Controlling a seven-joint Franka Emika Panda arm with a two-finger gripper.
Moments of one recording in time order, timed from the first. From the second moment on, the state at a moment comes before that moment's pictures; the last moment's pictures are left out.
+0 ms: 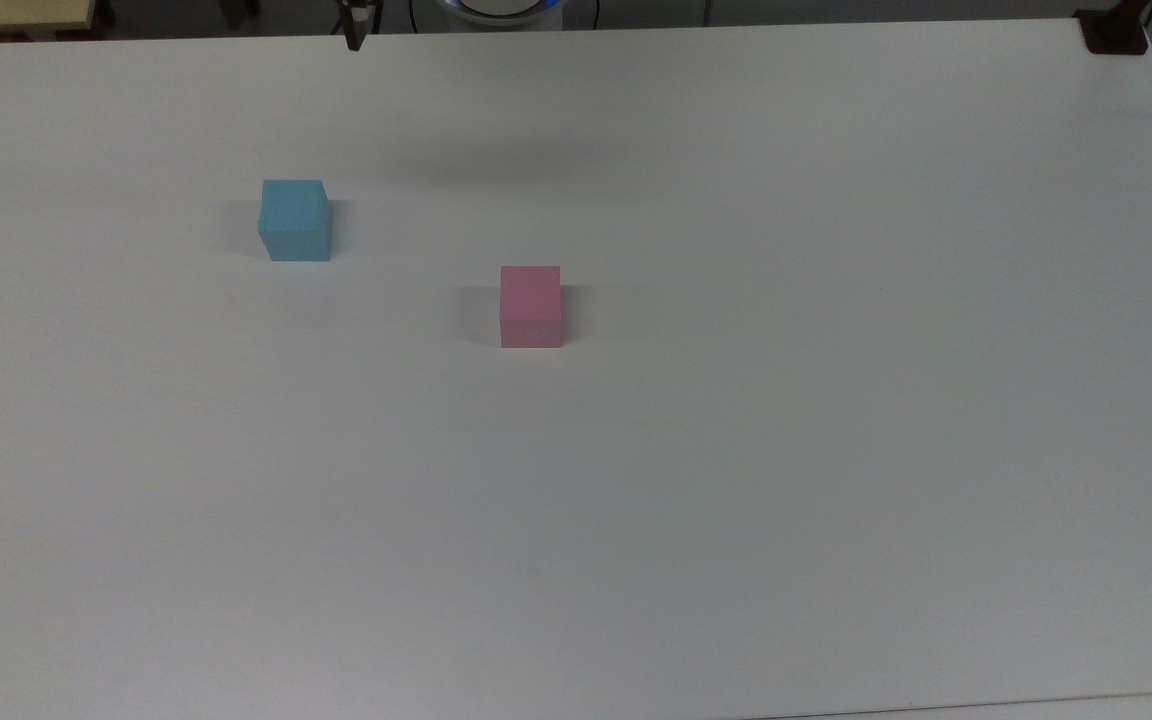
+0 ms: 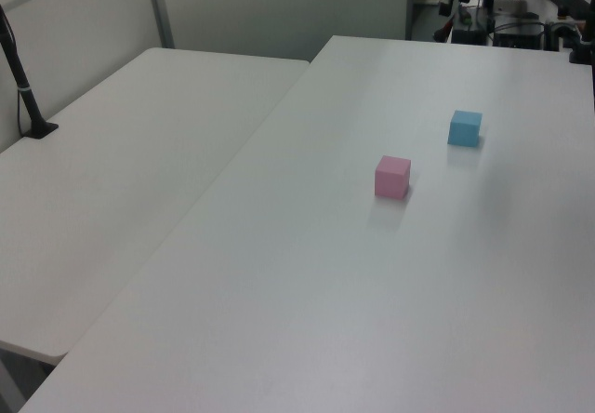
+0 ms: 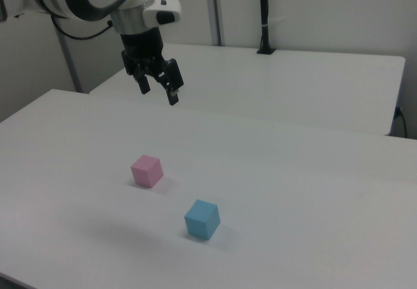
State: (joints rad) arm -0.04 -0.04 -0.13 -1.65 0.00 1.72 0.03
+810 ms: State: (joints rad) arm -0.04 -0.04 -0.13 -1.65 0.00 1.72 0.03
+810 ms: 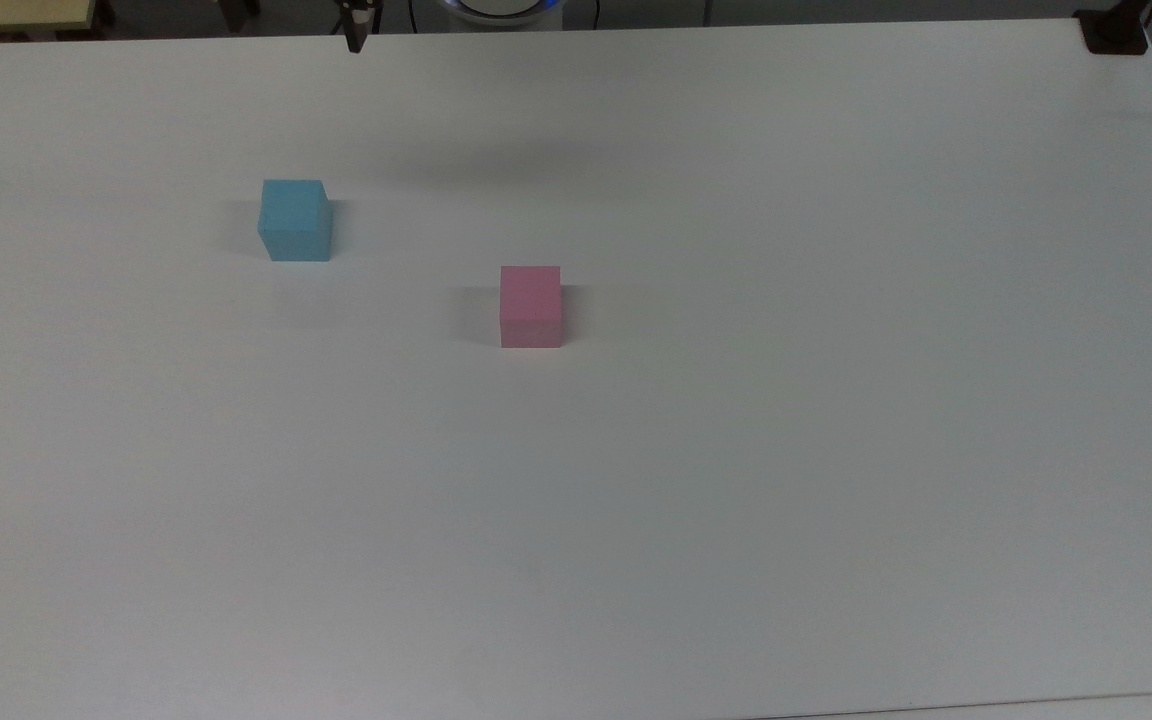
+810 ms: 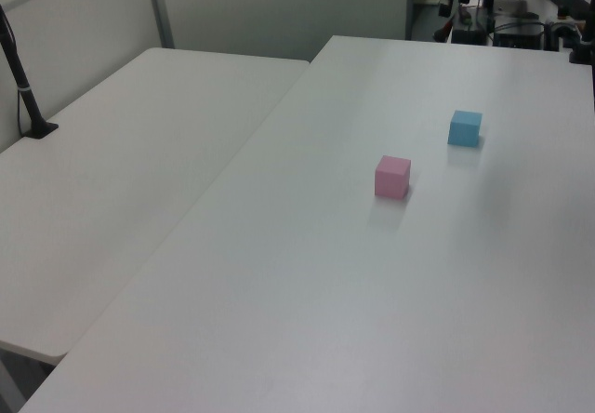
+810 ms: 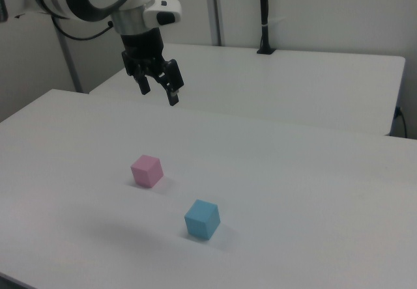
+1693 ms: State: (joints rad) arm -0.07 -0.03 -0.14 -1.80 -0.09 1.69 -0.21
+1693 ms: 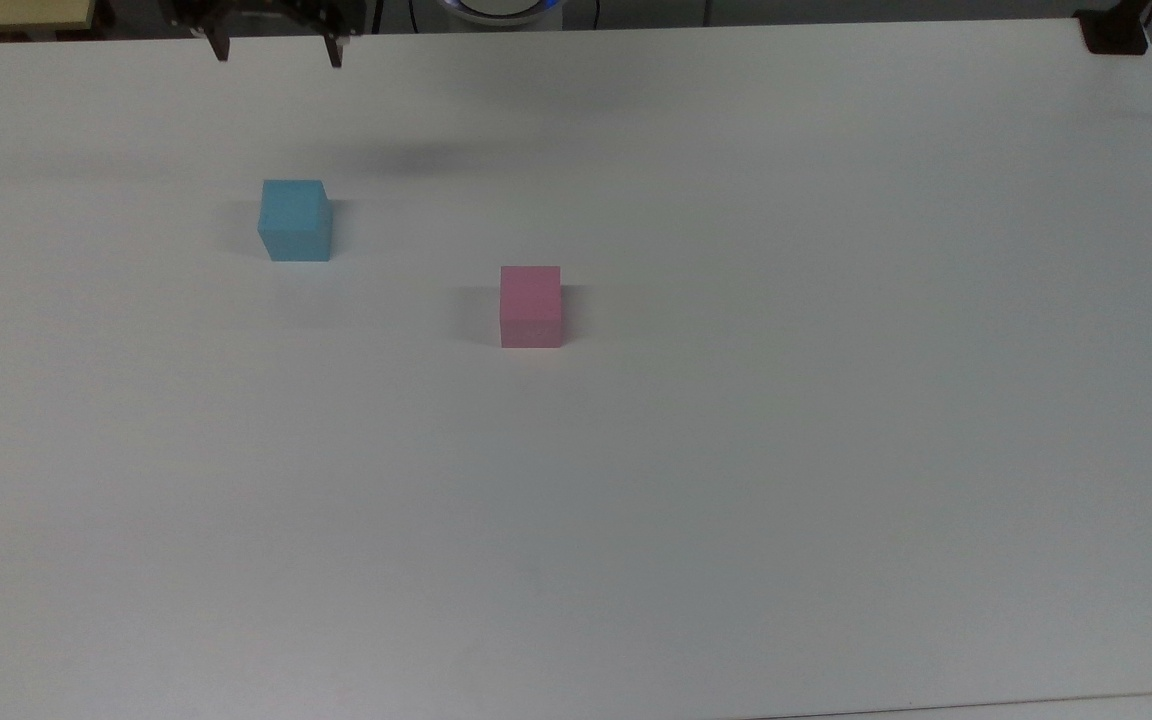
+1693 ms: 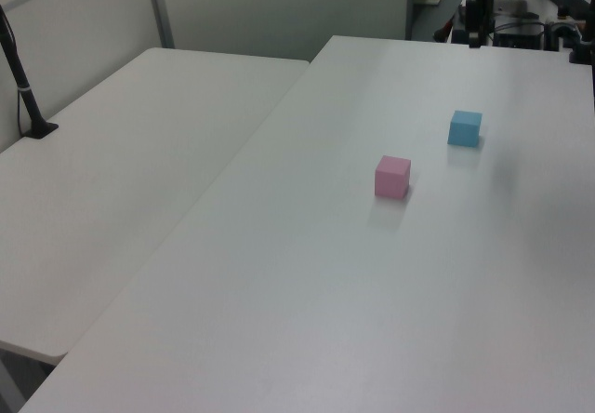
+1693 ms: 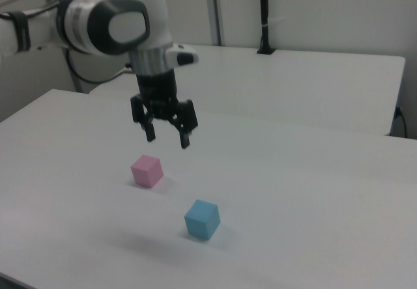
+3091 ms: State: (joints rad) arm -0.14 0.22 -0.14 -1.99 -0.17 2.04 -0.21
